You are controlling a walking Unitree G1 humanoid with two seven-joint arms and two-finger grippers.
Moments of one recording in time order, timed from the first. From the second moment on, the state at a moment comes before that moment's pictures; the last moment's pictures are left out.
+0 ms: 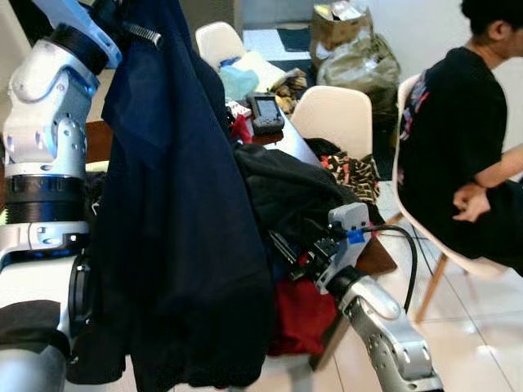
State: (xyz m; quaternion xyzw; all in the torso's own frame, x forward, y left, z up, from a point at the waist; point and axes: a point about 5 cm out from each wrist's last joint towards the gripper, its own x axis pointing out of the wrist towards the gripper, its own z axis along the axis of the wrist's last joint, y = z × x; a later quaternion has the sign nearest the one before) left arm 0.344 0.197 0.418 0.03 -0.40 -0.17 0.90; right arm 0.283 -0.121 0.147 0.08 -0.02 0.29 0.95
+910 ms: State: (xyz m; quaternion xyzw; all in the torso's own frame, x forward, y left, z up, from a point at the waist) left arm 0.331 0.074 0.264 0.07 -0.22 -0.39 0.89; right arm 0.281 -0.124 0.140 0.05 -0.01 0.28 0.96
